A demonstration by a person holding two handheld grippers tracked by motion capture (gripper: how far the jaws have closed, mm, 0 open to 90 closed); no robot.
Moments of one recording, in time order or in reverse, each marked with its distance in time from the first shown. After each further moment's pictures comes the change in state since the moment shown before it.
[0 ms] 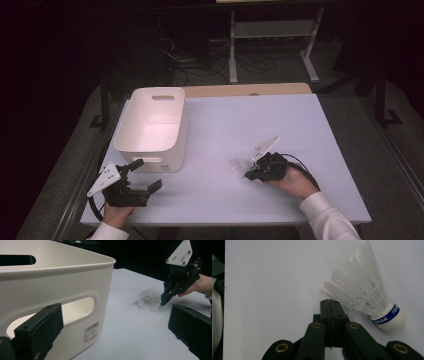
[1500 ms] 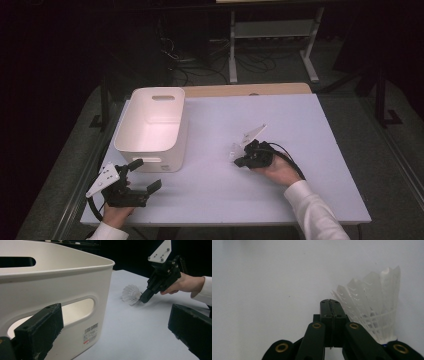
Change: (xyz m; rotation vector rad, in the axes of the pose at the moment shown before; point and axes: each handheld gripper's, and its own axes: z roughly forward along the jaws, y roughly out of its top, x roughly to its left) left arm 0.000 0.000 -0.001 -0.013 -0.004 0.000; right arm -0.023 0.033 0.020 -0.029 -0.041 0.077
